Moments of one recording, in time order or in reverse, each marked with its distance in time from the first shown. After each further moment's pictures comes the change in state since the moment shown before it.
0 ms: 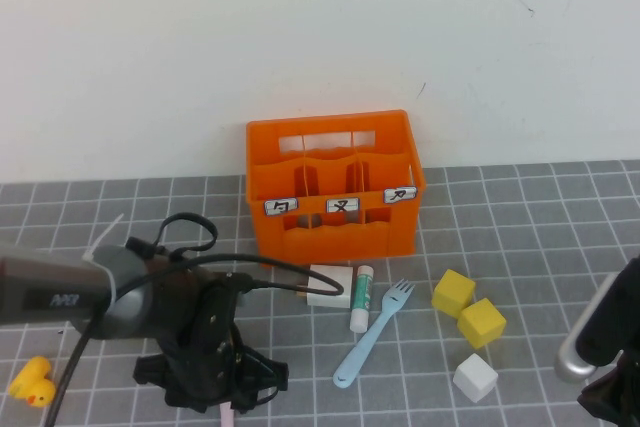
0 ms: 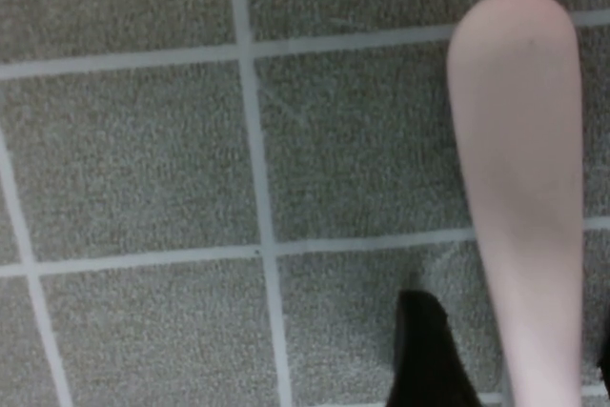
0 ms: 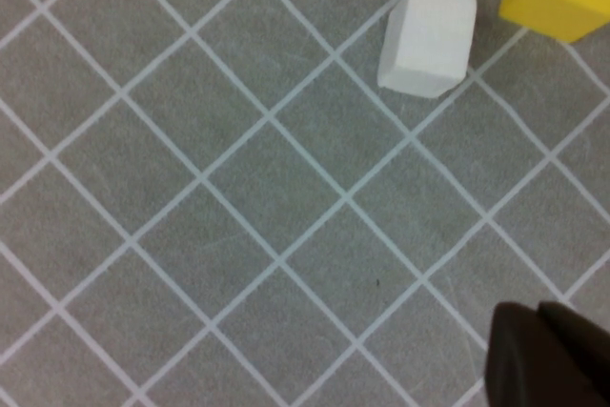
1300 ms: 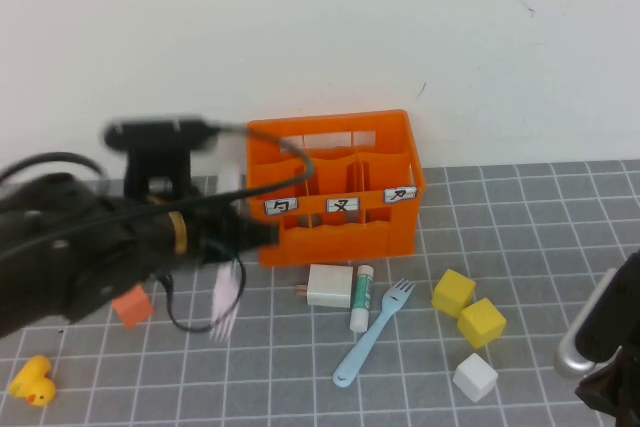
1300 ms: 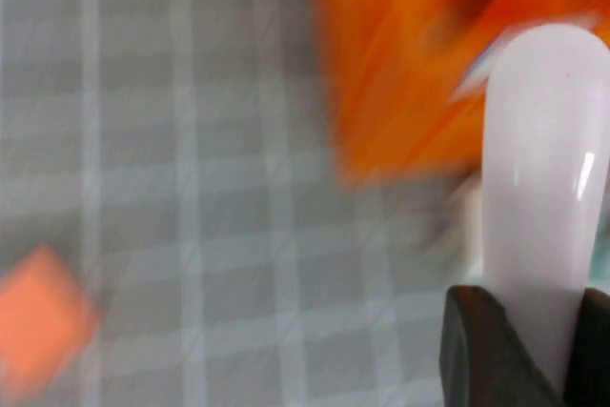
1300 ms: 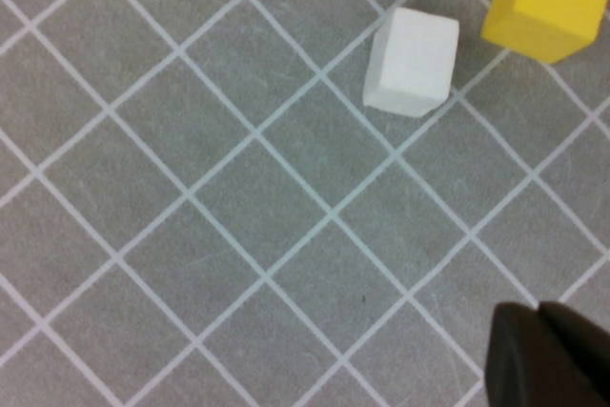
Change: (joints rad) right arm 0.000 0.000 0.000 -0.010 -0.029 0.000; left arm -0.009 -0.469 0.002 0.360 -0.145 -0.276
